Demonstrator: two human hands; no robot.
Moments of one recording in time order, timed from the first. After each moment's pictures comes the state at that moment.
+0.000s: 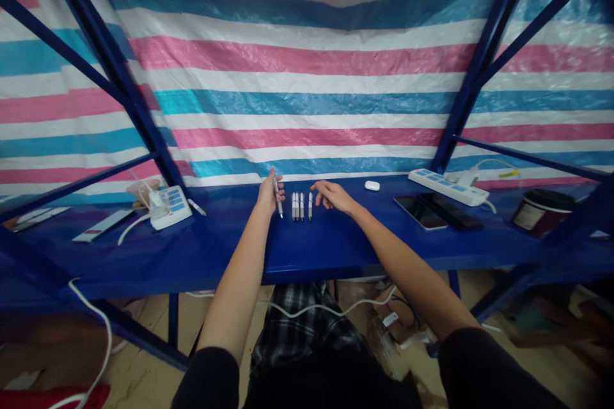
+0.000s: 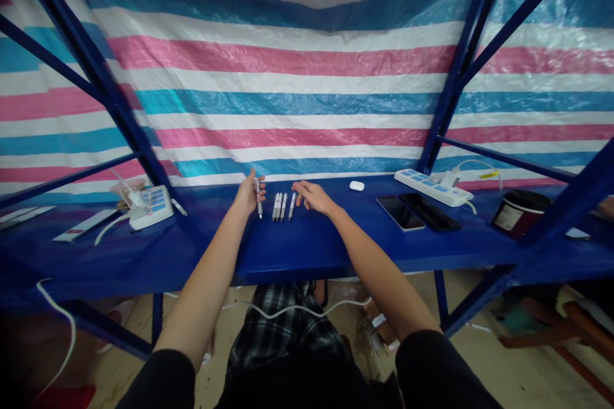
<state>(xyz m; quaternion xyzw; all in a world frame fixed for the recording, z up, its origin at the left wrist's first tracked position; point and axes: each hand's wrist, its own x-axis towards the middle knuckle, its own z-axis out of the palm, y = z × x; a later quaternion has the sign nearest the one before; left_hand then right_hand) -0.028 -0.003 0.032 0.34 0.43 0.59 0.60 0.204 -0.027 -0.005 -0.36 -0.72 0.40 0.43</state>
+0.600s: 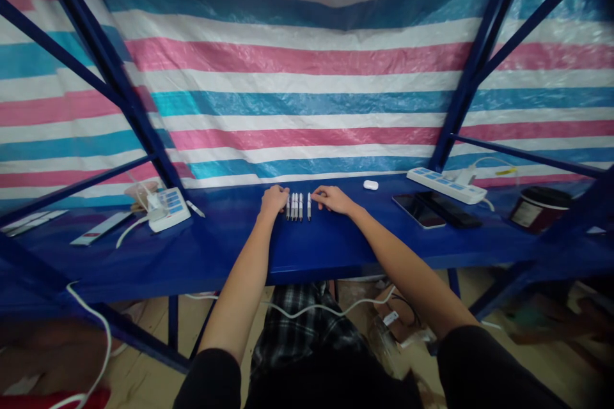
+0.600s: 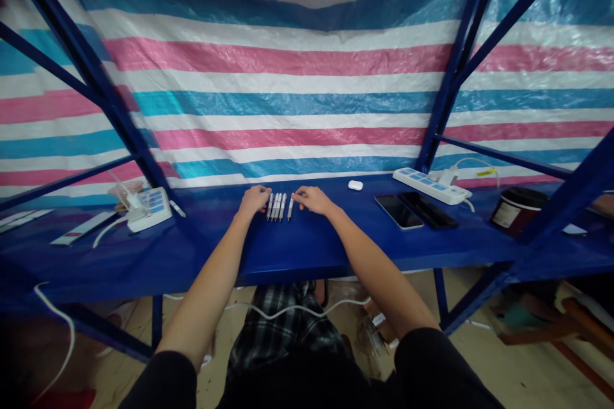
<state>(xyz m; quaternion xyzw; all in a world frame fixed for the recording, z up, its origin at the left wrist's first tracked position) -0.029 0.009 0.001 0.57 0.66 0.41 0.26 0.207 -0.027 -0.005 -0.45 -0.79 0.26 0.33</state>
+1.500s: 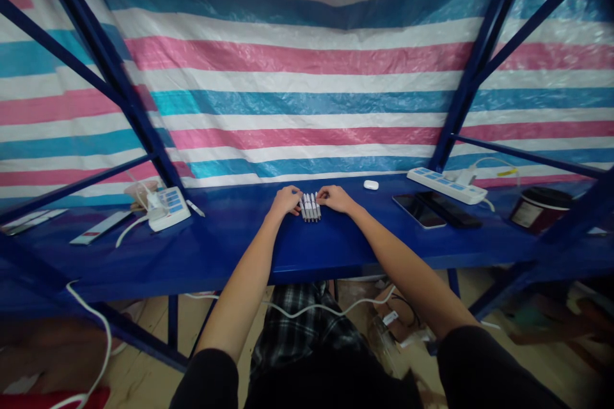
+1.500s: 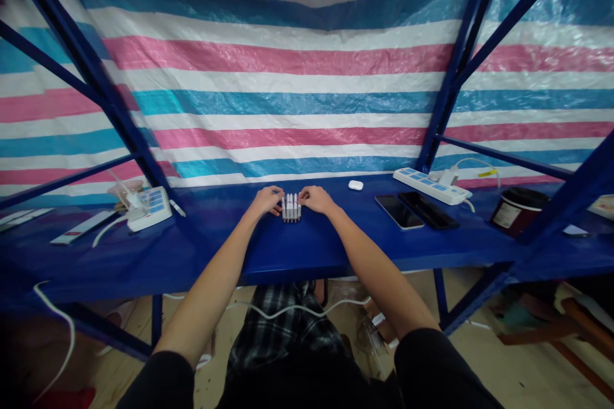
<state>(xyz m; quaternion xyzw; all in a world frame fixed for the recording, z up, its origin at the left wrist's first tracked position) 0.002 0.003 -0.008 0.59 0.55 0.43 0.40 0.213 -0.012 -0.013 -0.50 -0.78 0.19 0.31</state>
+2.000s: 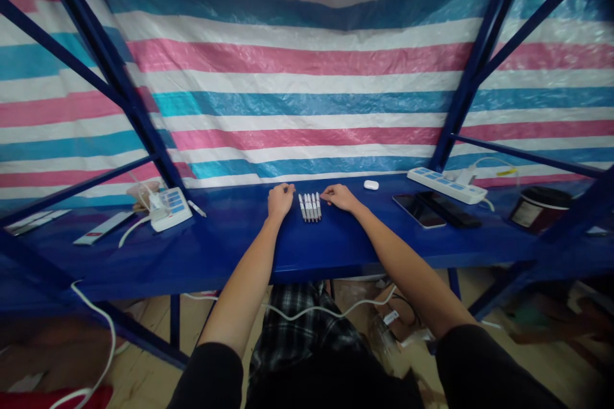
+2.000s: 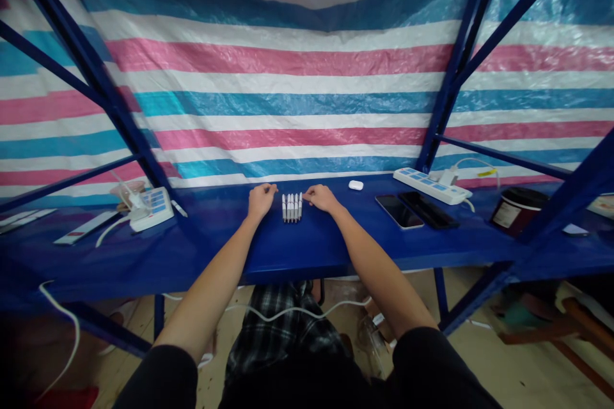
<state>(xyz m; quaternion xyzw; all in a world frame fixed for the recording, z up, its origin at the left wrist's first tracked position) -0.011 -0.004 -0.006 0.65 0.60 0.45 0.14 0.224 -0.016 -0.009 -0.54 -0.75 0.22 0.32</state>
